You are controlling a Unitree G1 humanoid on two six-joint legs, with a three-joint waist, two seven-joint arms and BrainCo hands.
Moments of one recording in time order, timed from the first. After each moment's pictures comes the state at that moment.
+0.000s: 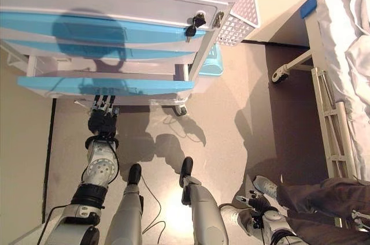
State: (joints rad) left arm -0.32 0.22 0.02 0.34 -1.16 -0.27 0.14; right arm -0.17 -0.32 0.17 1.23 0.22 -0.06 0.02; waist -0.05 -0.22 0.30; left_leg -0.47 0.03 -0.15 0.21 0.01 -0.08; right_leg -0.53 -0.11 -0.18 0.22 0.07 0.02
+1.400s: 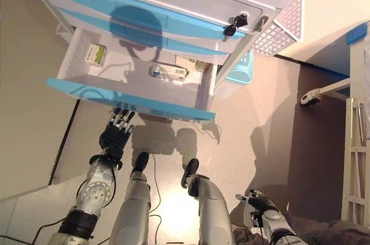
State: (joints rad) left arm -0.08 0.31 -0.15 0.15 -1.16 -0.14 0.03; right arm -0.17 -0.32 0.16 1.22 0.23 -0.06 0.00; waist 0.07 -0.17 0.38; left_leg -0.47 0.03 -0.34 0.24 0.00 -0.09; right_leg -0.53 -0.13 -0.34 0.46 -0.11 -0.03
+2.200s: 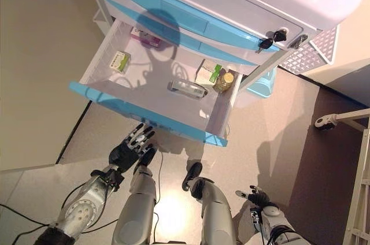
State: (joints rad) left arm 0.03 0.55 -0.39 -0.05 -1.21 0.00 -0.16; right arm -0.20 -0.32 0.17 1.22 0.23 -0.06 -0.01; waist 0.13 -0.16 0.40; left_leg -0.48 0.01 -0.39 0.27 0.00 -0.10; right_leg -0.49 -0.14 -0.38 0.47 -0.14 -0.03
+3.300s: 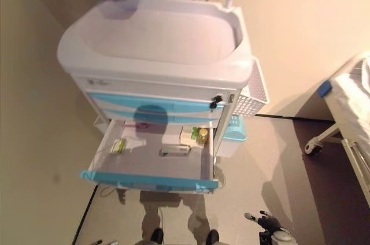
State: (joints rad) left arm 0.10 0.34 -0.03 1.25 -0.27 -0.05 -0.07; right arm -0.04 -0.34 0.08 1.24 0.23 -0.06 0.01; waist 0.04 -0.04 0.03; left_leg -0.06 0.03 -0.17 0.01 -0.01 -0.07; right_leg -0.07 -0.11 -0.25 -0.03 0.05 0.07
